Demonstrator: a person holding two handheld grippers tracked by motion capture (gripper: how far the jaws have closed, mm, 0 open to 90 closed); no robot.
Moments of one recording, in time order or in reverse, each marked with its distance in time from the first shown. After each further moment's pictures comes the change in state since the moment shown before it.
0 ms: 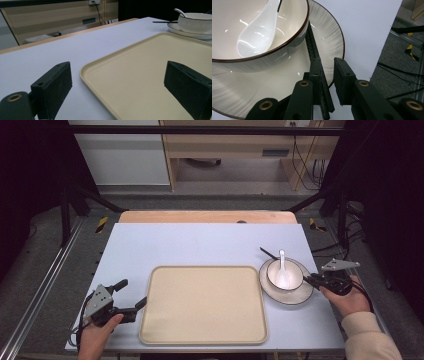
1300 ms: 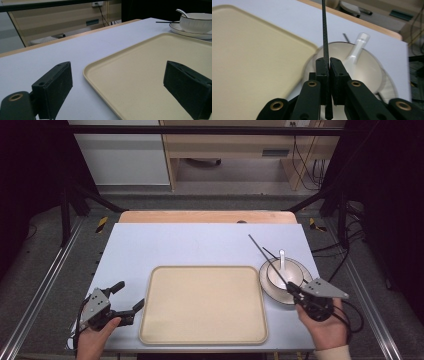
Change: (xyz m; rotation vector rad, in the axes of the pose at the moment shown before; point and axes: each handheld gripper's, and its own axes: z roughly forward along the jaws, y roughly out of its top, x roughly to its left) left arm -0.005 0.000 -0.010 -0.008 0.034 0.014; right arm 0.136 0.024 -0.053 -0.267 -0.052 0.000
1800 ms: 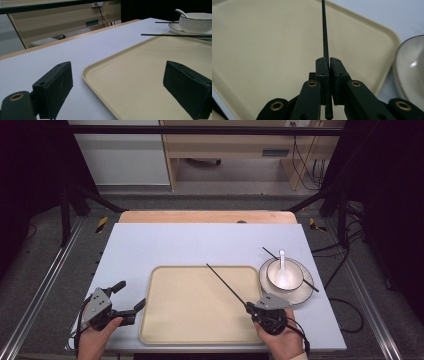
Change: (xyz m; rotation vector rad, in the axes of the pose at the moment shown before) left arm -0.003 0.003 0.001 0.000 0.001 0.018; right arm 0.091 -0.011 0.046 0.136 0.193 -0.017
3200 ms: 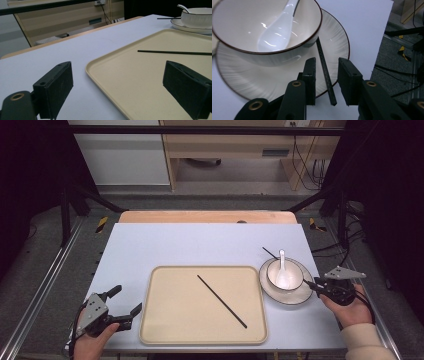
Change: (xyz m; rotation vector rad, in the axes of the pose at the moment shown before) left arm -0.005 -0.004 -0.014 0.019 0.024 0.017; right arm -0.195 -0.039 -0.051 0.076 -0.191 0.057
